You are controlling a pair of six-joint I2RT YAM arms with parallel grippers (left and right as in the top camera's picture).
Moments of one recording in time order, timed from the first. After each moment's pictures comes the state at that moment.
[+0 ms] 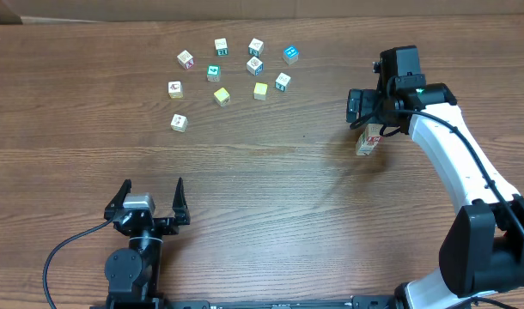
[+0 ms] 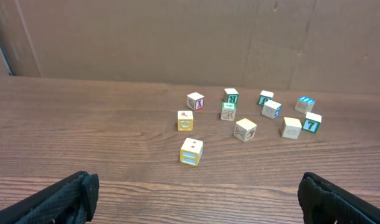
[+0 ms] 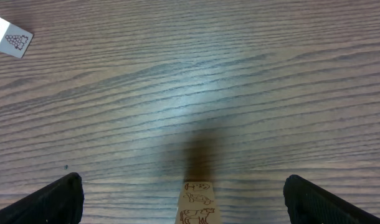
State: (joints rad) left arm -0.03 0.02 0.01 -0.08 -0.03 -0.07; right arm 0.12 1.73 1.35 -0.73 0.06 0.20
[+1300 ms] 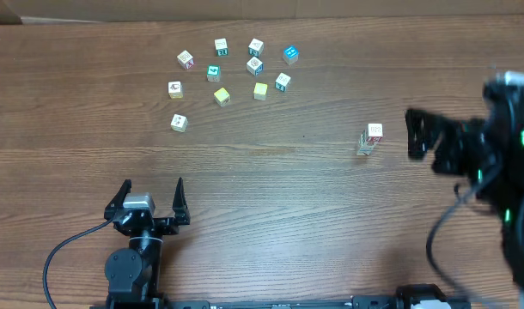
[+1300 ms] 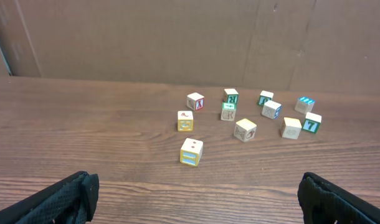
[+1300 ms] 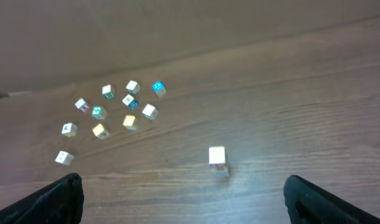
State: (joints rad) left arm -0.03 0.02 0.01 -0.08 -0.03 -0.07; right arm 0.05 0.98 1.52 -1.13 -0.07 0.25
